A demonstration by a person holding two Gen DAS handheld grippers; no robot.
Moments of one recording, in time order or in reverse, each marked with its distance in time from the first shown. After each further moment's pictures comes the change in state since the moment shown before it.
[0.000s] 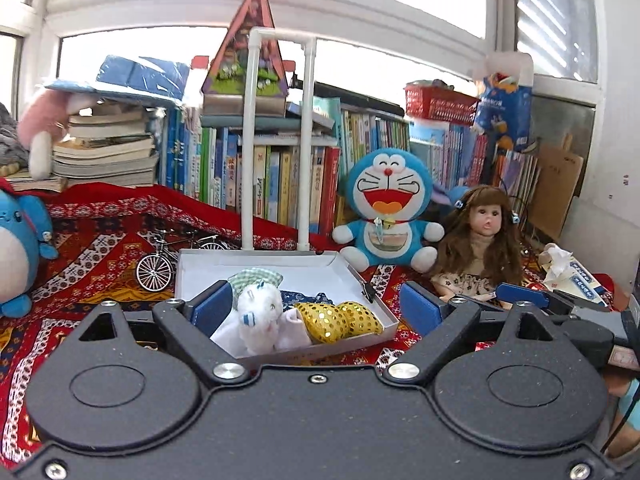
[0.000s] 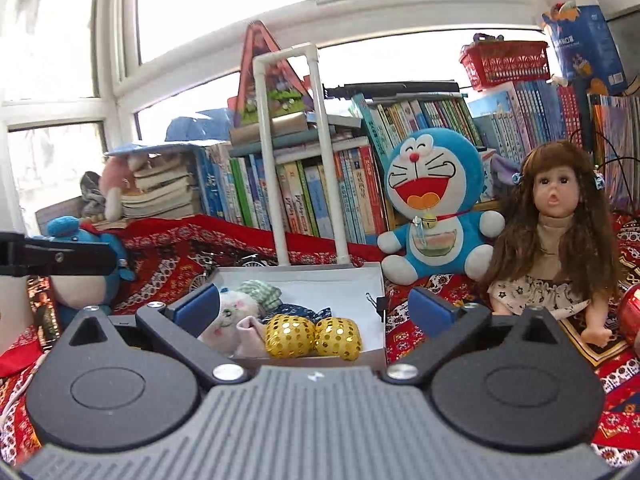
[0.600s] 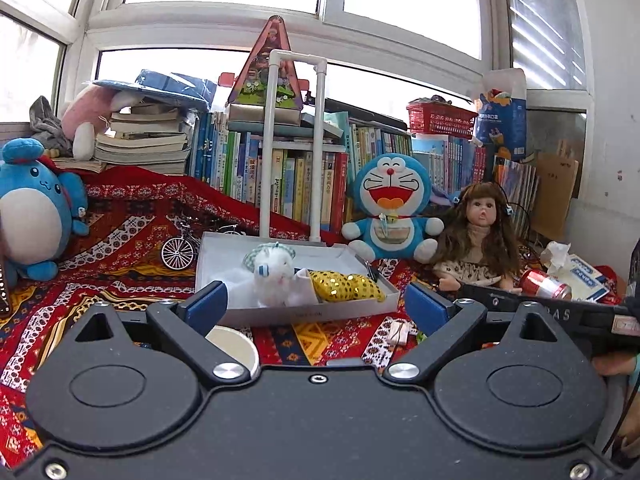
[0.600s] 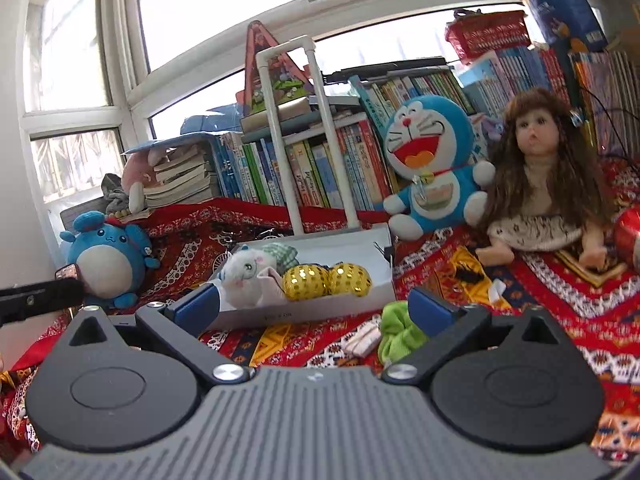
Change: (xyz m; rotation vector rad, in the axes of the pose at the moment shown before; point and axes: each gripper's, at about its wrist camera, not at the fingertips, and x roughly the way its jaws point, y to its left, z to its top) left arm -0.064 -0.011 -0.097 -0.005 -0.122 0.052; right arm -0.038 -0.012 -0.059 0.106 0.002 0.035
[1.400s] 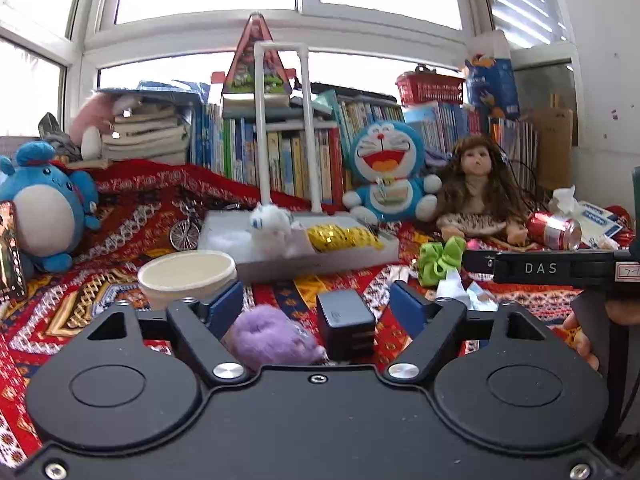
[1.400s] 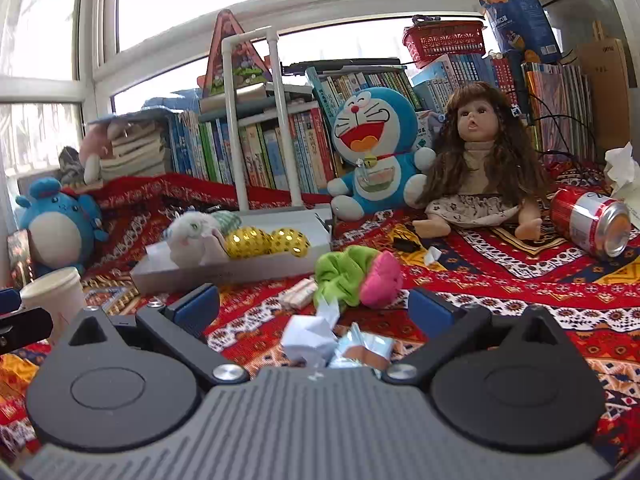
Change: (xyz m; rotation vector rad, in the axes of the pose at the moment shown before) left arm -0.015 -0.040 -0.080 0.113 -0.007 0.057; right arm -0.019 -0.003 -0.049 -0.088 -0.016 -0.176
